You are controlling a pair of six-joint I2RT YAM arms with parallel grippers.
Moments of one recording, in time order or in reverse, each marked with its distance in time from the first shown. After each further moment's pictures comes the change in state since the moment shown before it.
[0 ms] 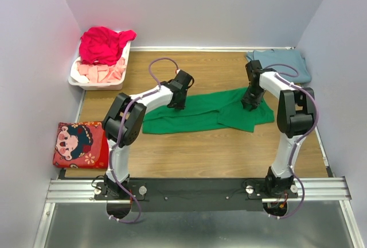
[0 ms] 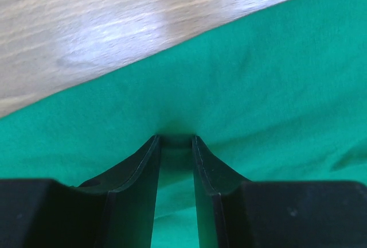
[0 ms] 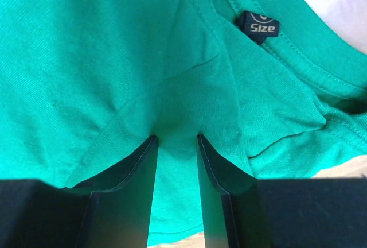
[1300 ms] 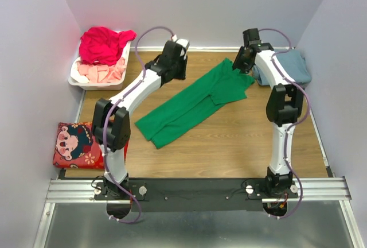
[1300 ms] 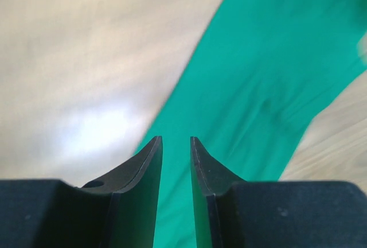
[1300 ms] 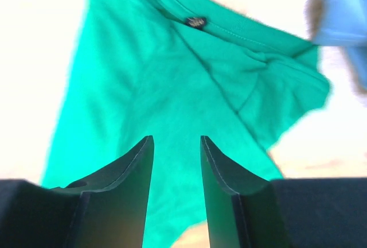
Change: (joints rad) left arm 0.086 -0.159 0.149 0.024 0.126 0.100; right arm 0.027 0.326 0.706 -0.013 -0.125 -0.138
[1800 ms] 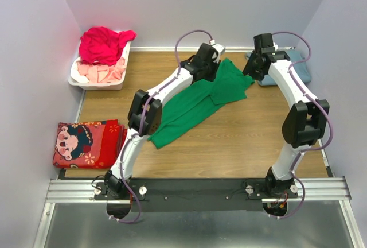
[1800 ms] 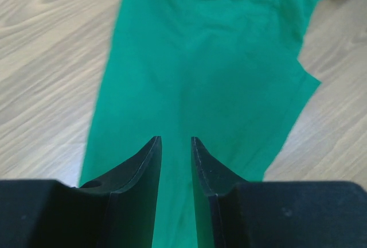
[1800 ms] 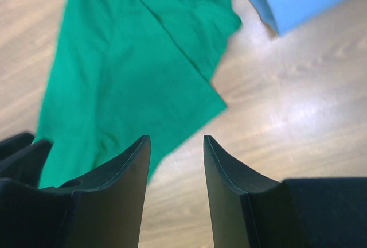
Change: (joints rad) left arm -0.130 0.491 0.598 -0.002 0.105 0.103; right arm 0.000 -0.445 -0.382 0.043 0.126 0.003
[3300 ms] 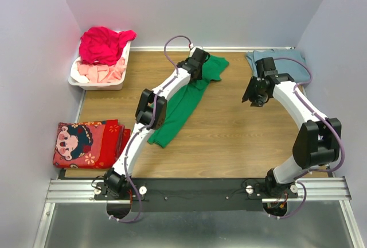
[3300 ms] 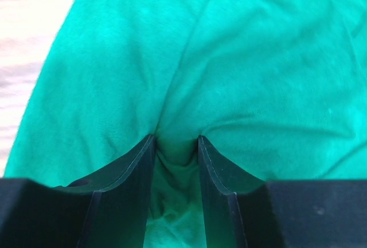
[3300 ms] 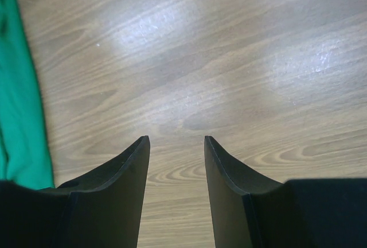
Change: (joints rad) left arm 0.053 0.331 0.314 -0.174 -0.373 -0.263; right arm 0.004 -0.291 -0.464 0.002 -0.145 0.027
